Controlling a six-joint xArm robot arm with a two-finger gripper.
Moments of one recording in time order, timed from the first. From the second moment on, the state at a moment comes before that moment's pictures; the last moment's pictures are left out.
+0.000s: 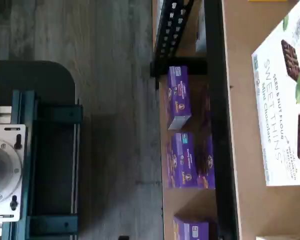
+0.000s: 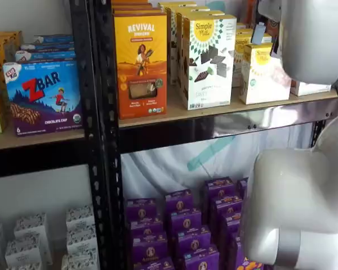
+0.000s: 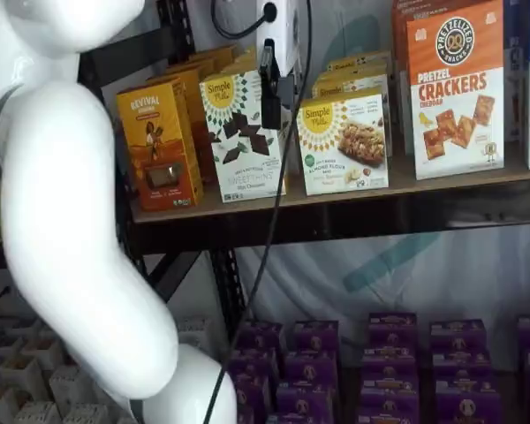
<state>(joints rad) -0.47 -0.43 -1.43 0.25 1.87 -1.95</state>
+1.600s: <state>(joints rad) -0.47 -0.28 -1.43 0.25 1.58 -2.00</state>
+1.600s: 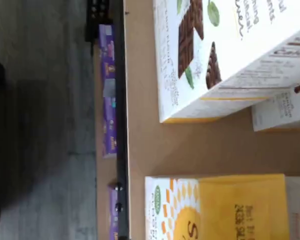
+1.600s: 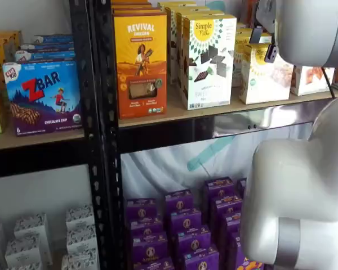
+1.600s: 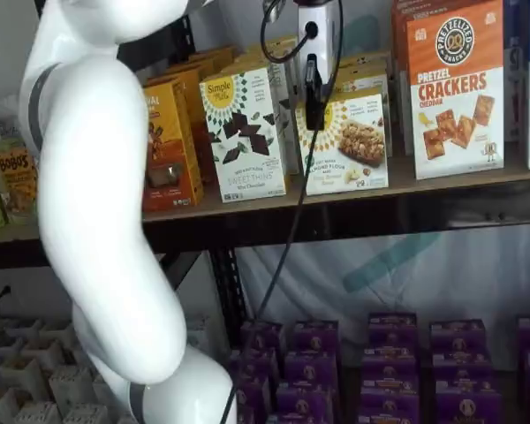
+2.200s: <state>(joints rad) -0.40 -0.20 -1.52 0.12 1.65 -1.95</state>
